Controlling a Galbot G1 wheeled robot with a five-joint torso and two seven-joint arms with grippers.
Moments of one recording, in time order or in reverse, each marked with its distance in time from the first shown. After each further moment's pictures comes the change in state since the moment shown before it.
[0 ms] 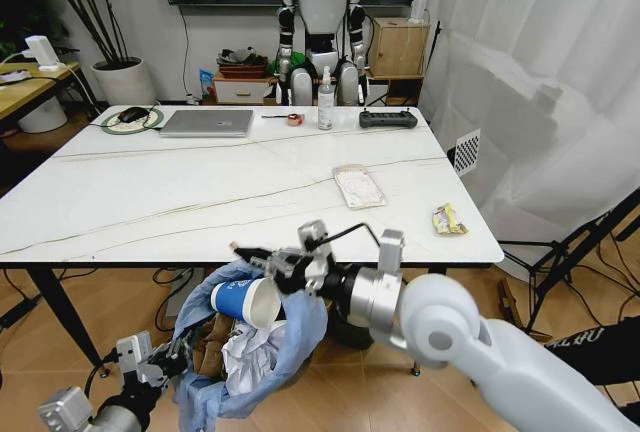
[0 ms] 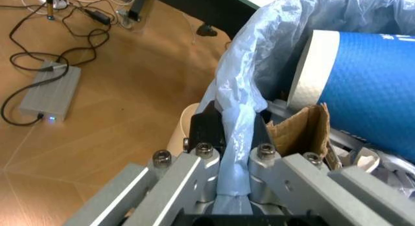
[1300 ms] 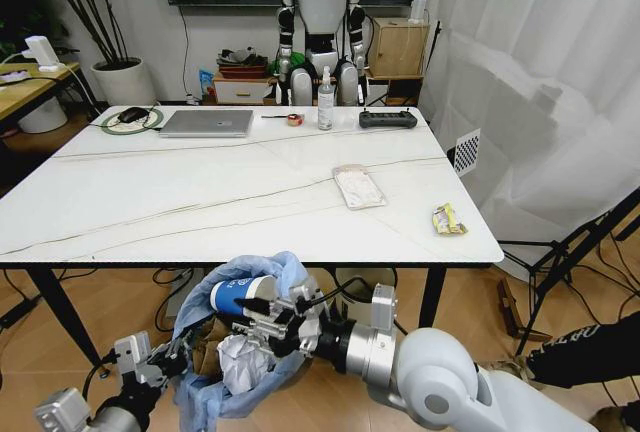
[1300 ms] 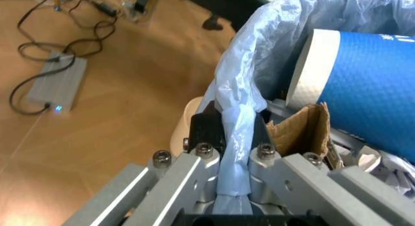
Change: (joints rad) left arm 0.033 0.002 -0.001 -0.022 -0.021 0.011 -0.041; right arm -0.130 -0.012 0.063 0.017 -0.149 0.026 0.000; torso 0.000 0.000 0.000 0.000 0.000
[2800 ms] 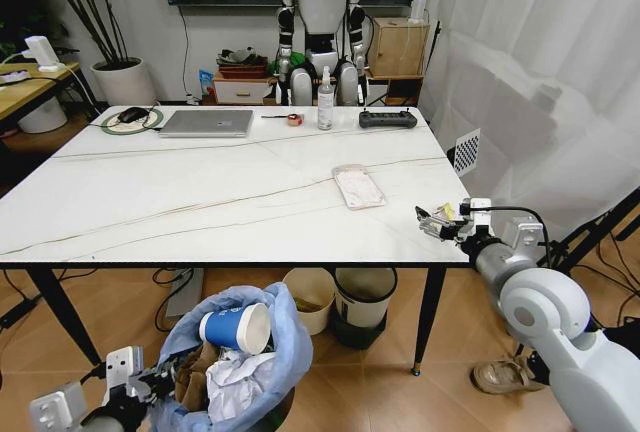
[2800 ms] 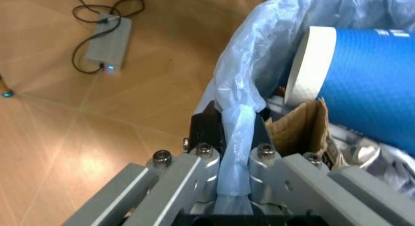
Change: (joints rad) left arm 0.041 0.129 -0.024 -0.099 -0.131 0.168 -0.306; right arm -0.251 0.005 0.662 -0.167 -0.223 -0.173 0.339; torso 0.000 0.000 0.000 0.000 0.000
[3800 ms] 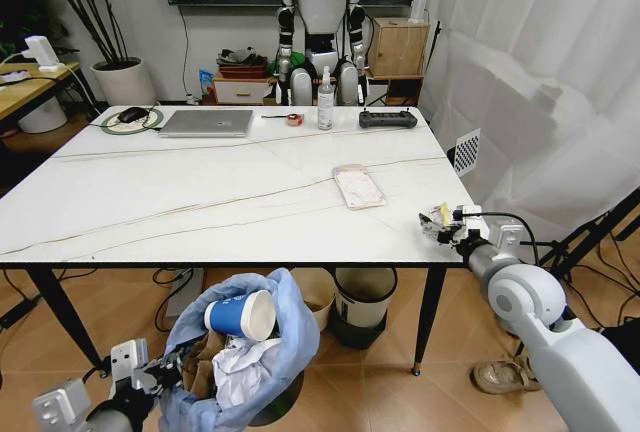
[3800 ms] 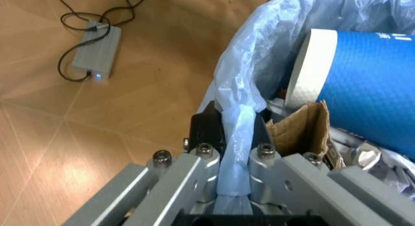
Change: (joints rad) left arm -0.031 -0.044 0.010 0.002 0.023 -0.010 0.040; right arm 0.065 0.000 -0.052 -0.170 -0.070 0.038 -0.077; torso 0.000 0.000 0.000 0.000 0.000
